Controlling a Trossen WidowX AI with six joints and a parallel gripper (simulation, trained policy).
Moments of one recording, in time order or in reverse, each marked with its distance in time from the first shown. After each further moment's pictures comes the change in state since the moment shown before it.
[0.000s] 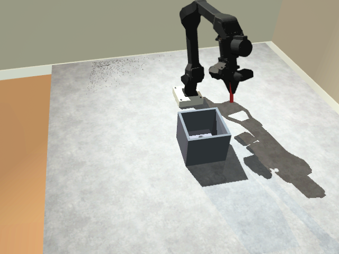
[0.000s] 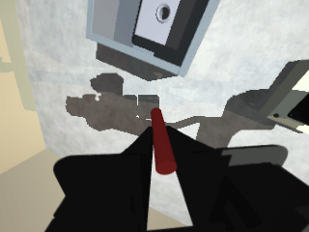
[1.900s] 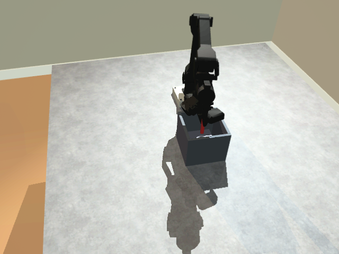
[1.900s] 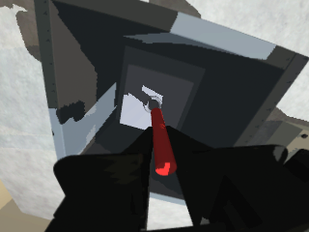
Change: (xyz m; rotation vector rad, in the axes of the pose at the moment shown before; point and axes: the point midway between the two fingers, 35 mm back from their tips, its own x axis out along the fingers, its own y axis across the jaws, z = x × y) arm 0.081 -0.005 0.144 0.100 -0.022 -0.203
